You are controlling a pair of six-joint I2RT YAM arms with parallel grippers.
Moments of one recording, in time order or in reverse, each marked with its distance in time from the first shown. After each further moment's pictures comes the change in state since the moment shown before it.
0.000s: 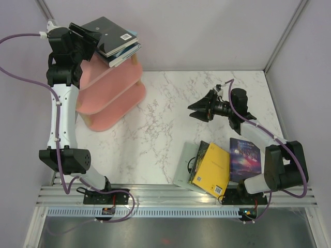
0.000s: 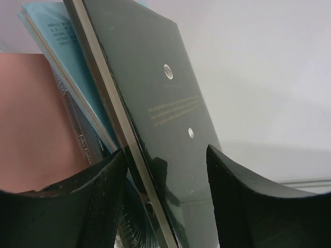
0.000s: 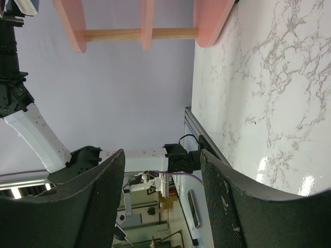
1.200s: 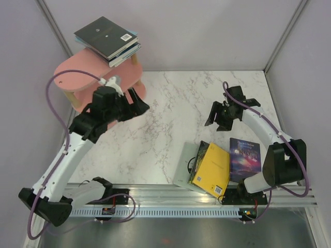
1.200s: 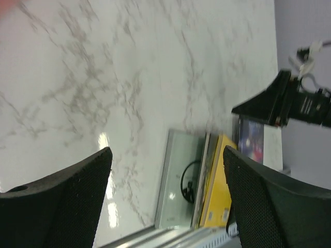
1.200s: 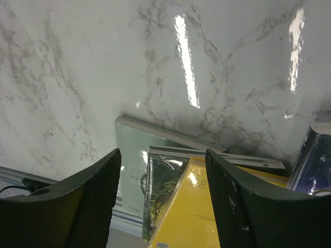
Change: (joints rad) left arm -0.472 -0.554 -0.718 -0.175 -0.027 0.263; right arm 0.001 0.047 0.317 -1.077 0.698 -0.700
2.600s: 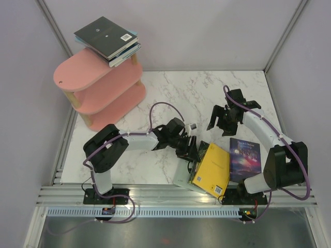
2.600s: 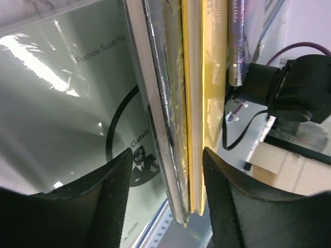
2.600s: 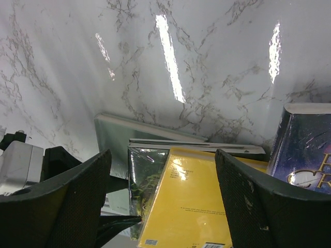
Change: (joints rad) left arm -0.494 0.757 -0.294 0.745 0.603 -0.100; right arm 0.000 -0.031 -0.050 -0.076 0.088 -0.011
